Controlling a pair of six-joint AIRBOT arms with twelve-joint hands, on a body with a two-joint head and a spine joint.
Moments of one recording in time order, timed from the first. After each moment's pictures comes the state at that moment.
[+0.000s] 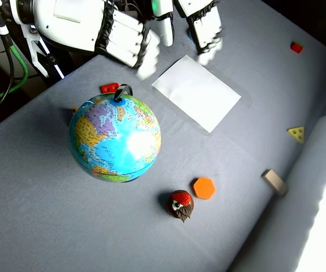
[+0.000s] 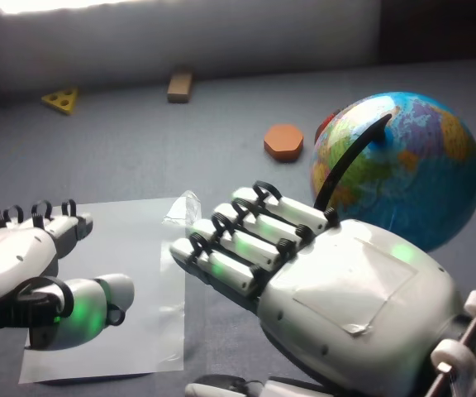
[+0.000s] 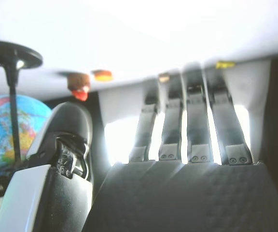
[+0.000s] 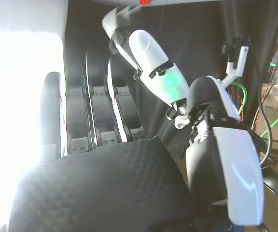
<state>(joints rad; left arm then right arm) 0.66 -0.64 0.37 -1.64 -0.92 2.15 -0.50 -1.05 0.39 0.92 0.77 -2.04</state>
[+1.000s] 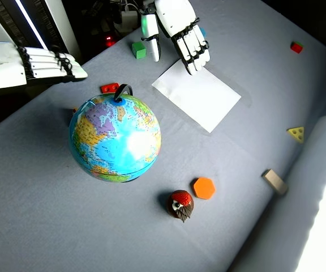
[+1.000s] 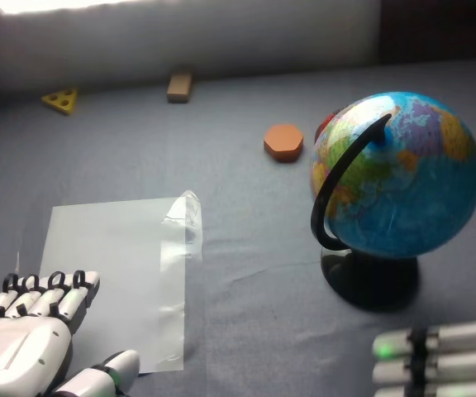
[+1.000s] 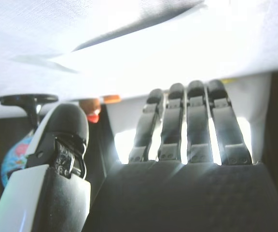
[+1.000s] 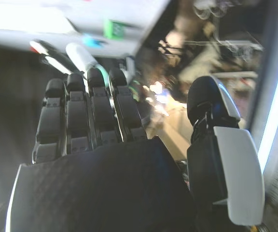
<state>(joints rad) 1.19 -0.98 0.53 -1.06 -1.27 1.60 -0.92 -0.66 0.75 -0.84 0.83 -0.70</state>
